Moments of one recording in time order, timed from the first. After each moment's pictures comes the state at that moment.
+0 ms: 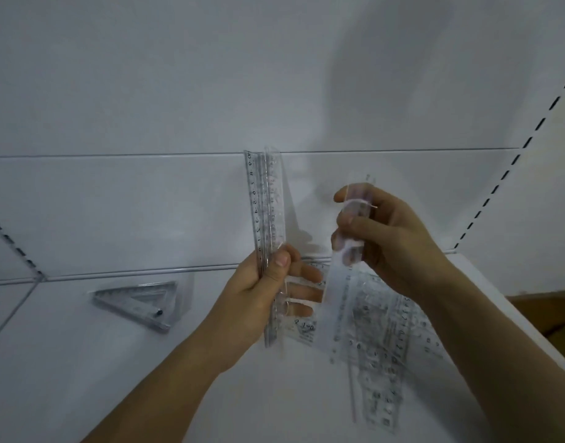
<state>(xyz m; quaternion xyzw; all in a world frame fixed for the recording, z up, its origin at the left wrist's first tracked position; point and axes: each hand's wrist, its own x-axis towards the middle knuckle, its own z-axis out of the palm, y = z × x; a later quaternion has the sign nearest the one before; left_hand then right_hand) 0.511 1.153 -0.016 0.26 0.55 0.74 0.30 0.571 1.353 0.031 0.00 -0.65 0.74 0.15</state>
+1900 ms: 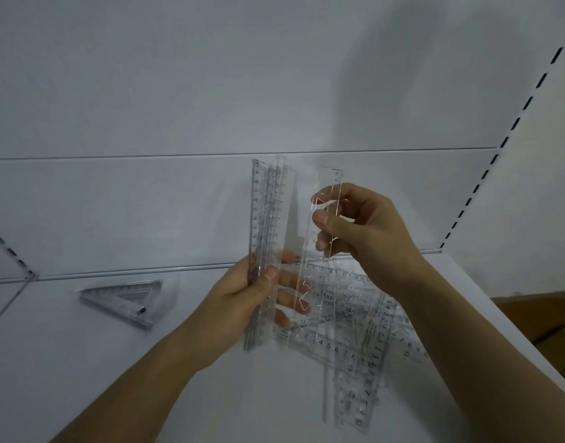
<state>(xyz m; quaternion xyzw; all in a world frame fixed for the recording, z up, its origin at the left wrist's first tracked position) 0.514 1.154 -0.025 0.31 0.57 0.70 0.31 0.575 1.359 0.030 -0.01 -0.72 0.67 0.21</state>
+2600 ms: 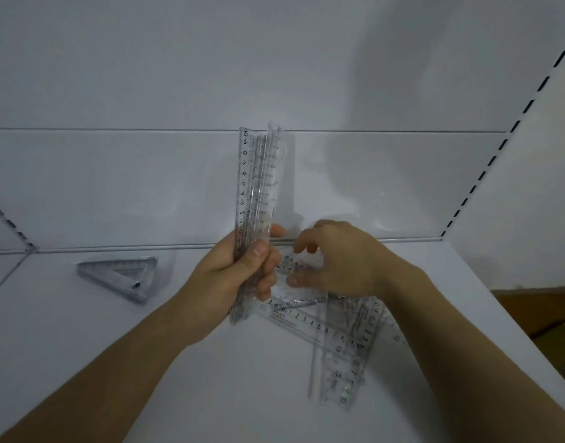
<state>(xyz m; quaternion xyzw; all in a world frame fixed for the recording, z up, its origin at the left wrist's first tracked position) 0.512 1.157 -0.026 0.30 0.54 0.73 0.29 0.568 1.361 0.001 -0.01 -0.99 0.13 -0.01</state>
